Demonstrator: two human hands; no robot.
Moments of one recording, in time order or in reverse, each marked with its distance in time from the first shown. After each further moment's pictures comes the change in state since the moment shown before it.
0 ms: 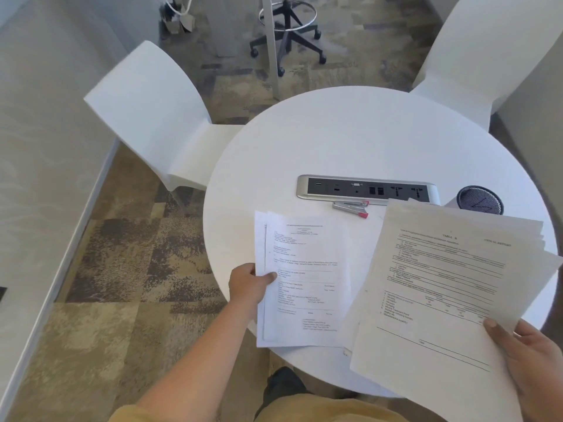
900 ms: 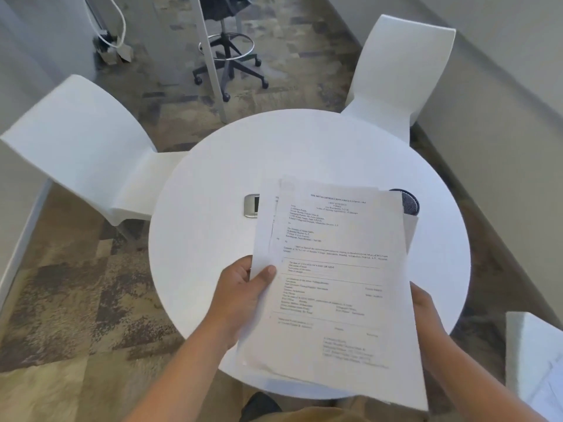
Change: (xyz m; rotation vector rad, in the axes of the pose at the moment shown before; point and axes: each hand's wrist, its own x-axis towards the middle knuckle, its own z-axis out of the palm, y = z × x) left_hand -0.115 0.086 0.023 -0.271 -0.481 0.268; right_hand -0.018 -0.042 0.056 -0.163 -0.109 -0.105
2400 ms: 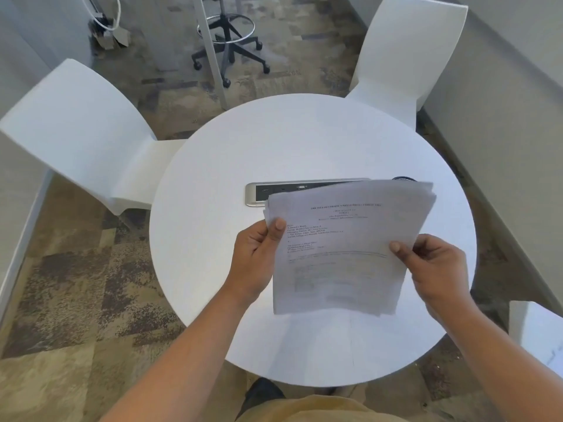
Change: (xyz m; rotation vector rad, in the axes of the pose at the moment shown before) left_hand 0.028 0.020 0.026 -0.055 -0.053 0.365; right_hand 0.025 -0.040 -0.005 0.013 0.116 -0.347
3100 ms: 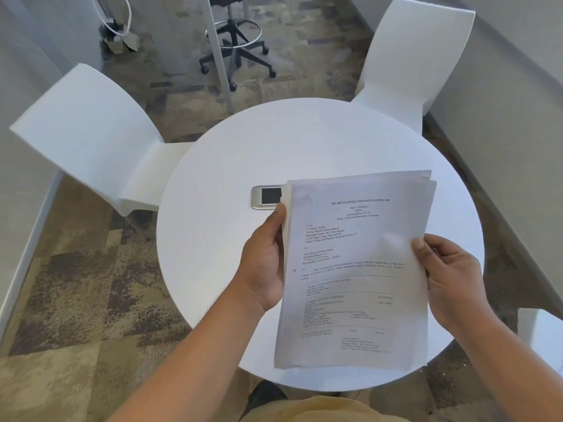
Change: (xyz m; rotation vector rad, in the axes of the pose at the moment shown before) left_hand -0.001 0.032 0.017 -0.423 -0.061 -0.397; right_hand -0.006 -0.011 -0.002 0.280 -0.009 0.133
